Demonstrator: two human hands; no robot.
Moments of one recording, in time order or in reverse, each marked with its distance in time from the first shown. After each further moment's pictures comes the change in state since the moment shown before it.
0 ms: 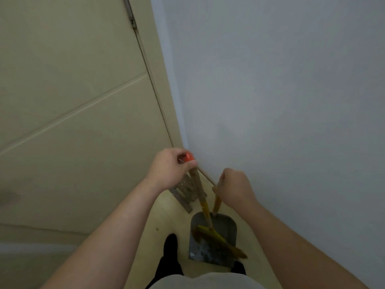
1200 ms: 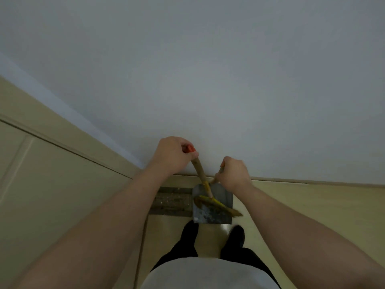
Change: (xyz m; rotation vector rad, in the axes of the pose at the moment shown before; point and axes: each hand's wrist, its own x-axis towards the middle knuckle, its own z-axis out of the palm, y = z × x) left_hand 0.191 0.023 0.056 0.344 -0.507 0.540; right_hand 0.063 0.020 0.048 0.268 0.188 0.660
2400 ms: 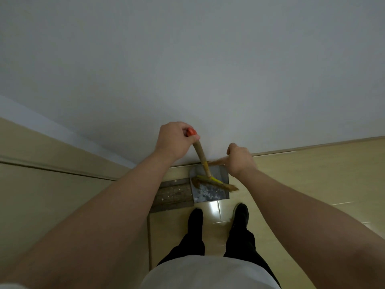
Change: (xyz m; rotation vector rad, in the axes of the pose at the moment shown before) left_hand 0.070 -0.059 0.018 -0.241 -0.040 0.130; right_hand 0.020 -0.026 0.033 -0.035 0.030 0.279
